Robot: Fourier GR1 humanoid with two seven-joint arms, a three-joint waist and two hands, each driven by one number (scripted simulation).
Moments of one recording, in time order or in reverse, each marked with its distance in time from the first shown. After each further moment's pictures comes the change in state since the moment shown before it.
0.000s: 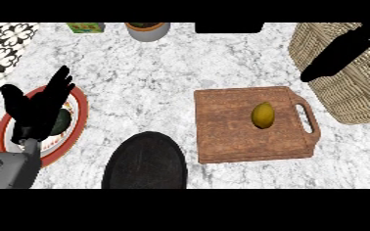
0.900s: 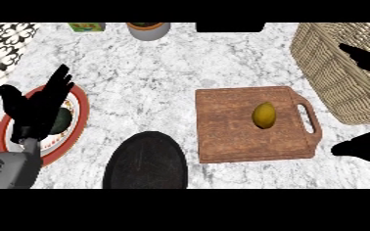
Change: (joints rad) left arm 0.000 -0.039 0.055 0.000 -0.050 -0.042 -0.002; right arm 0.588 0.019 -0.260 -0.479 -0.110 -0.016 -0.121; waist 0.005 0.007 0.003
